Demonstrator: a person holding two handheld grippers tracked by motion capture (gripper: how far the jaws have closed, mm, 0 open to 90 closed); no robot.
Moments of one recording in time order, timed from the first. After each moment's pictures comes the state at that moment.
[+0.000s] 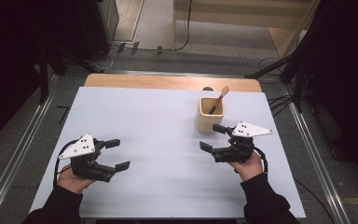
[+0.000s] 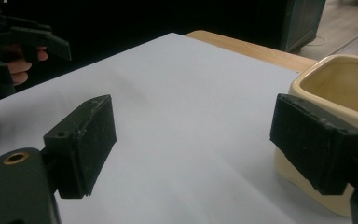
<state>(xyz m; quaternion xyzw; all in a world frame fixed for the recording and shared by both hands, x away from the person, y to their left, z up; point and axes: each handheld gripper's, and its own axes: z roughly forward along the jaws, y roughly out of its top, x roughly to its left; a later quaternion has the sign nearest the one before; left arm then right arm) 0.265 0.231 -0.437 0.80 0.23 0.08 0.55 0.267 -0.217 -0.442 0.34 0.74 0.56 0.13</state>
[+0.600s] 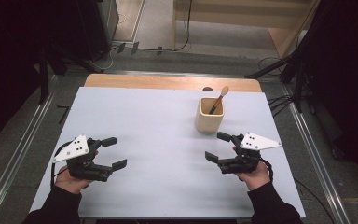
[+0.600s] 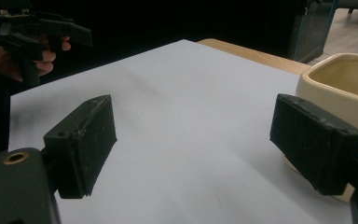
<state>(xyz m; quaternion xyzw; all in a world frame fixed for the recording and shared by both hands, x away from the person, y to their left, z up) 0.262 0.238 -0.438 0.78 0.23 0.09 0.57 0.241 -0.231 -0.452 0.31 0.74 0.58 0.14</state>
